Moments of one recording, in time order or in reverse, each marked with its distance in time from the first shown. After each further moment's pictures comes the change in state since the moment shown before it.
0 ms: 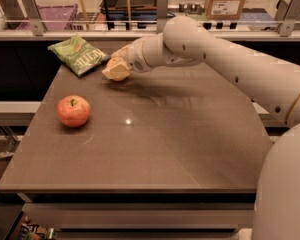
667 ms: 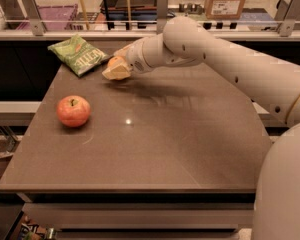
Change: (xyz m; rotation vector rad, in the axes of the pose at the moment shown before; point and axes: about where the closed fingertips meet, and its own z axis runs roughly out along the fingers) arm -0.001 0.000 0.000 0.000 0.000 0.000
